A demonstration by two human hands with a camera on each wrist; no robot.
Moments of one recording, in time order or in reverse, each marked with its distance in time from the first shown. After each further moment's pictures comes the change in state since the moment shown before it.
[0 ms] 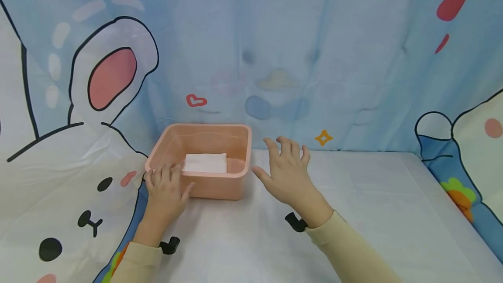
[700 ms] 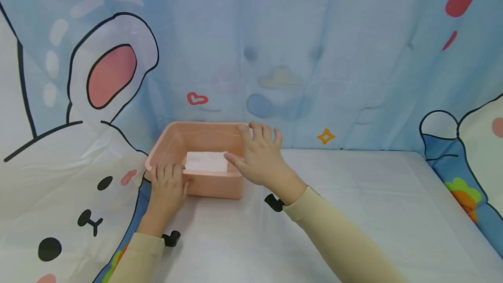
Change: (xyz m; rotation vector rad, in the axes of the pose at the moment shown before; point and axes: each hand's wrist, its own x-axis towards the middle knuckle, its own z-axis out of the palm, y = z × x) left_hand 0.004 -0.020 0.026 0.071 0.004 0.065; right_hand 0.055 -0.050 0.003 -0.006 -0.059 -0.069
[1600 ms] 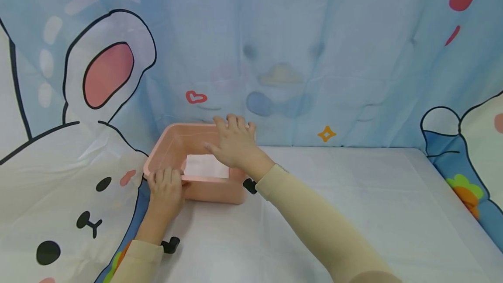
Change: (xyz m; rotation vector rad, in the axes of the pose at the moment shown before) left_hand -0.009 0.004 -0.001 0.025 0.114 0.043; right_hand 0.061 -0.036 0.022 -0.095 -0.152 0.032
